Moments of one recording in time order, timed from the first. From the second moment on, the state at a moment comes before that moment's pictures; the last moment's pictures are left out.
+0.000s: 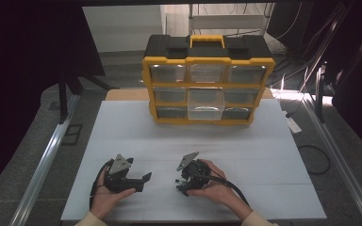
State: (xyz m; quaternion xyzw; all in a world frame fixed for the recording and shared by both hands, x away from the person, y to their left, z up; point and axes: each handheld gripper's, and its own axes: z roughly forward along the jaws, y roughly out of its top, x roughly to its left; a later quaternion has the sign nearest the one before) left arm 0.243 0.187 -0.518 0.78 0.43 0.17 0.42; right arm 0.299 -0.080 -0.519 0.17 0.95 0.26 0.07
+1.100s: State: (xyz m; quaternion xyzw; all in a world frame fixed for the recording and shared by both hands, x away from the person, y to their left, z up) left arm 0.242 0.188 -0.518 0.78 0.43 0.17 0.41; right arm 0.301 -0.094 -0.498 0.14 0.94 0.31 0.04
